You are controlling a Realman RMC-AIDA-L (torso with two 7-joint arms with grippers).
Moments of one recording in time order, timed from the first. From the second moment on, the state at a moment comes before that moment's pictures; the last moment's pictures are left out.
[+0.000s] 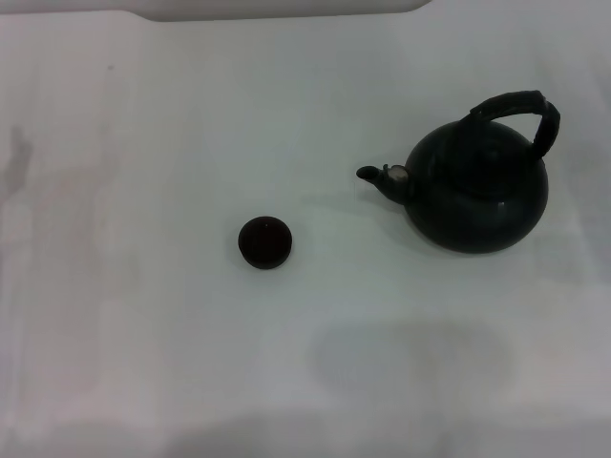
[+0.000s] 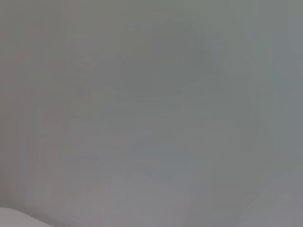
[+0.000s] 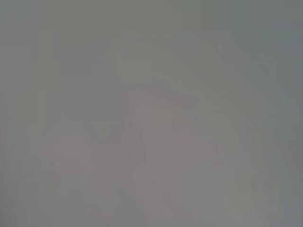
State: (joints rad) left arm -0.31 -2.08 -0.73 -0.14 -1.16 -1.25 2.68; right arm 0.31 2.02 -0.70 -0.07 2.36 1.21 -2.69
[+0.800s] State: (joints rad) left arm -0.31 -2.08 -0.73 -0.16 -1.16 -1.25 2.68; right arm 0.31 2.02 -0.70 -0.07 2.36 1.21 -2.69
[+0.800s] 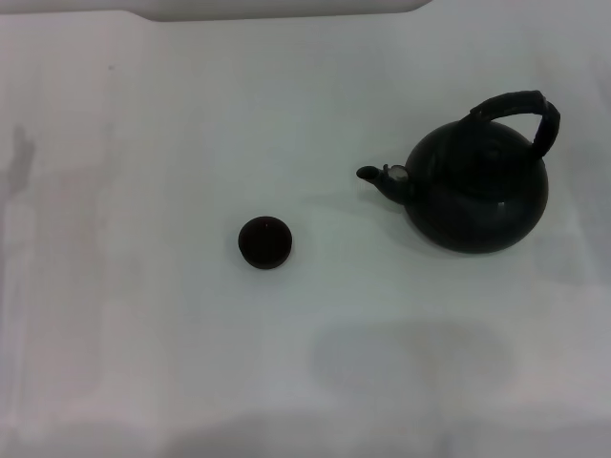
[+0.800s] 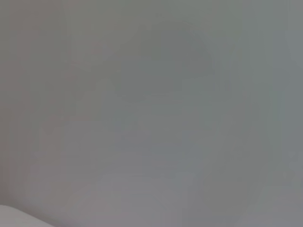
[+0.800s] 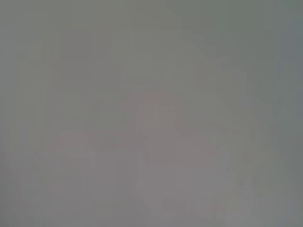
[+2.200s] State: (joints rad) left arm -0.31 -2.08 -0.73 -0.16 -1.16 -1.25 2.68; right arm 0.31 2.02 -0.70 -0.07 2.36 1.22 -2.69
